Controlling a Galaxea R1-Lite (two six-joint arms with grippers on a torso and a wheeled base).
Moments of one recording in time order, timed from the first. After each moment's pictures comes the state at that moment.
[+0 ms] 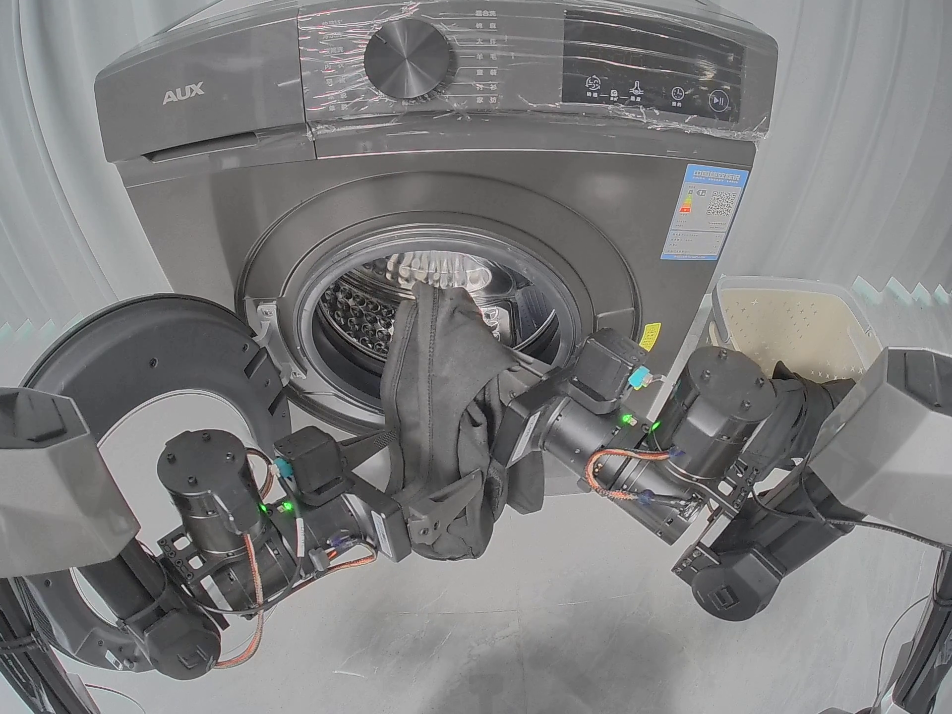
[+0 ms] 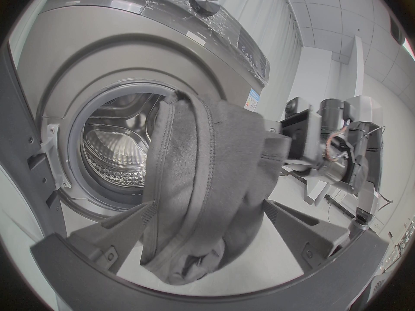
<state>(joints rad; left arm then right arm) -0.59 1.94 -0.34 -1.55 -0.14 -0.13 0.78 2.09 -0.84 -1.50 0.03 0.14</state>
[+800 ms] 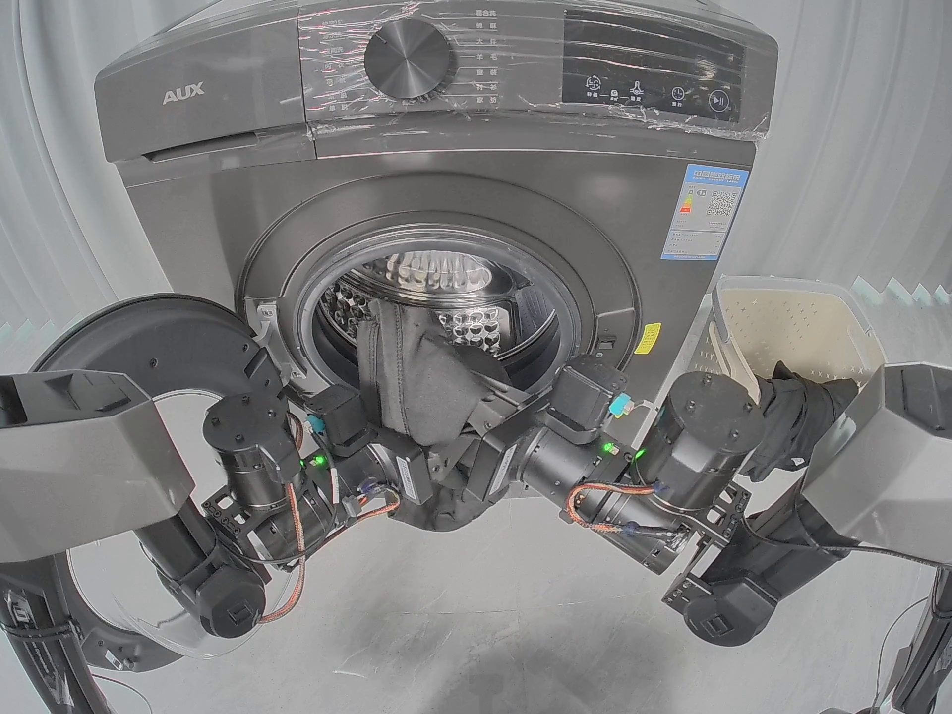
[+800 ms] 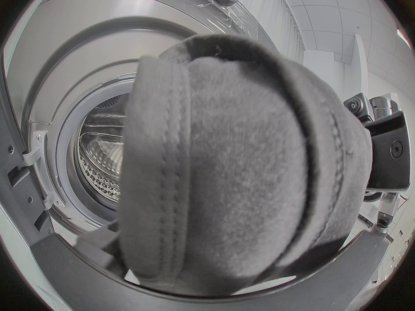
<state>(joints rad) -0.54 2.08 -0.56 -1.55 -0.13 -0.11 0.85 2.09 -0.81 -1.50 0.01 0.15</state>
